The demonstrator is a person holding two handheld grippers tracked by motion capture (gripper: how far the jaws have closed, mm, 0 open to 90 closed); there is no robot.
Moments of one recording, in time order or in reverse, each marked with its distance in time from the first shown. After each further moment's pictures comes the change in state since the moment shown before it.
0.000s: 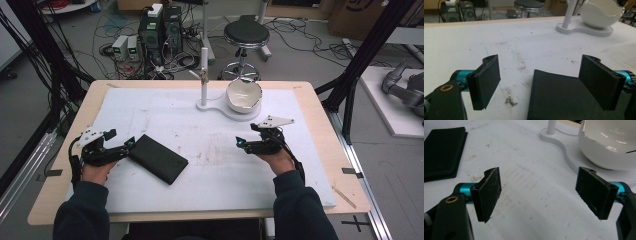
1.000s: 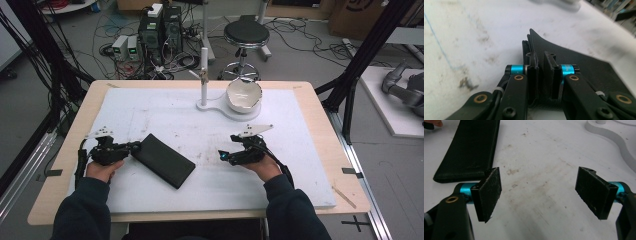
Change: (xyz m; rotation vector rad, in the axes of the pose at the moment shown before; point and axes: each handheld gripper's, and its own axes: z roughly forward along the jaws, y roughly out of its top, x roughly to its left) left arm 0.007 -0.014 0.022 0.210 -0.290 -0.105; right arm 0.036 -0.004 0.031 0.060 0.188 -0.048
